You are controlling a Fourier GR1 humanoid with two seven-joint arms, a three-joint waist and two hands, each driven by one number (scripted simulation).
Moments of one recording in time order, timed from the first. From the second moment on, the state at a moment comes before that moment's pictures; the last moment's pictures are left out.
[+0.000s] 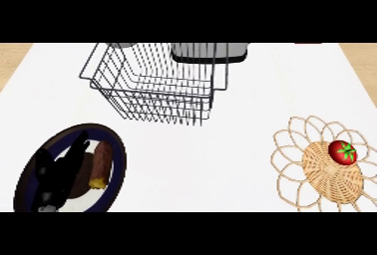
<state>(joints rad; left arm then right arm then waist) 0.09 0.31 -0.09 -1.46 0.17 0.10 0.21 -0.24 -1.35 -0.05 -1.49 0.09 0.73 -0.30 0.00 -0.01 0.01</state>
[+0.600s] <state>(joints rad) 0.10 0.29 -0.09 -1.48 0.15 0.09 0.21 -0.16 -1.16 0.03 -1.50 0.30 0.58 -0.32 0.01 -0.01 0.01</state>
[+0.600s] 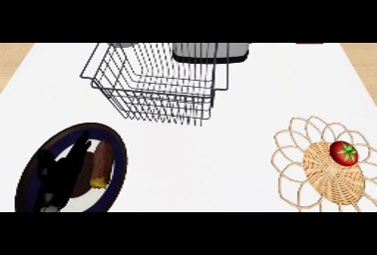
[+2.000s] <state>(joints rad) 0.12 0.26 -0.06 -1.49 0.12 0.05 0.22 -0.22 -0.87 0.13 -1.28 0.62 0.42 -0.41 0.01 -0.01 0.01</state>
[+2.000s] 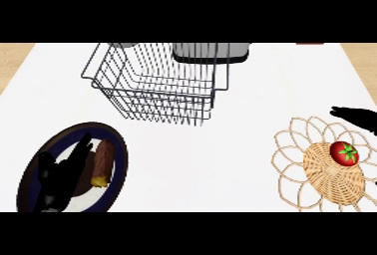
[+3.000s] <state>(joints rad) 0.12 0.24 -0.04 -1.50 0.10 0.03 0.24 -0.27 -0.75 0.17 -1.11 0.81 0.34 -0.43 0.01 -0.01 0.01</state>
